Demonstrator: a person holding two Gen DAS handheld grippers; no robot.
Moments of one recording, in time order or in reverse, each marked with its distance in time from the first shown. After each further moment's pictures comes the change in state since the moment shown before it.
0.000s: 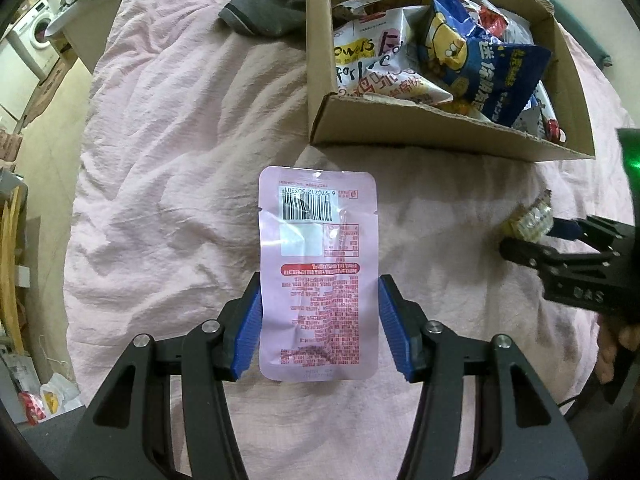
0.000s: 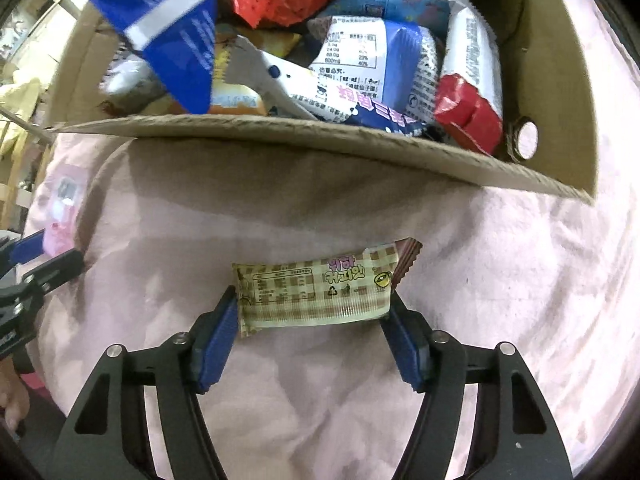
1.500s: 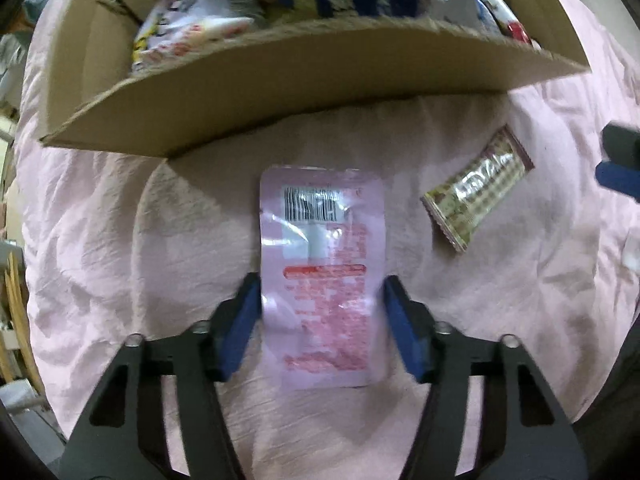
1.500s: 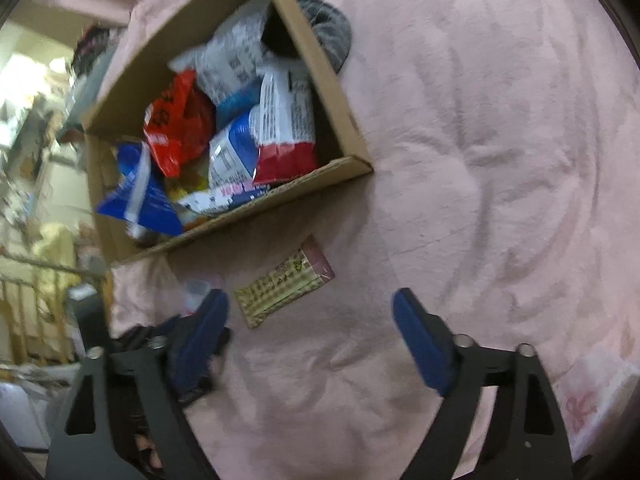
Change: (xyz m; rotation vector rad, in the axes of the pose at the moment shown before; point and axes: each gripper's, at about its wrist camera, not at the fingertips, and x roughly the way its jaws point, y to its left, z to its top) left arm 0.060 -0.083 0.014 0.218 0.086 -0.004; right arm -0.035 -0.058 -0.029 0.437 -0.150 0.219
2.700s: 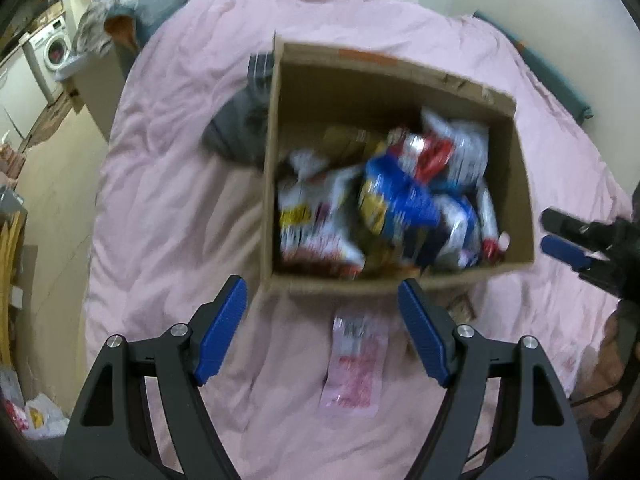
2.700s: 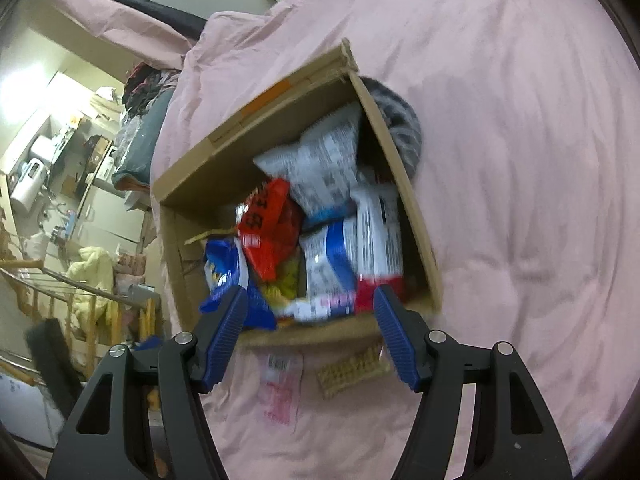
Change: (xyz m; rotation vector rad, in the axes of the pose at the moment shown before) left arm -0.124 0.050 0.015 -0.246 -0.303 -0.026; right arm -0.052 0.030 0.051 -0.014 -0.172 0.188
